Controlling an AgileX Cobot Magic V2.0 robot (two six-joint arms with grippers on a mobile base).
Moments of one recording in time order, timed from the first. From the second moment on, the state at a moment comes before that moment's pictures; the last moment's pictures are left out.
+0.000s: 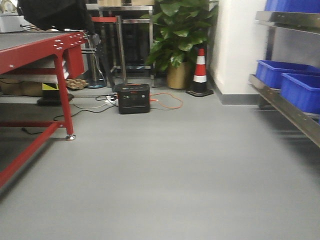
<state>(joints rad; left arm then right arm) -0.68 1.89 -2.27 0.38 1.06 -0.40 0.08 1.58 -1.77 0.23 0.85 -0.08</state>
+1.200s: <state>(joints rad) -0.68 1.89 -2.27 0.38 1.06 -0.40 0.08 1.58 -1.77 0.23 0.84 -0.08</state>
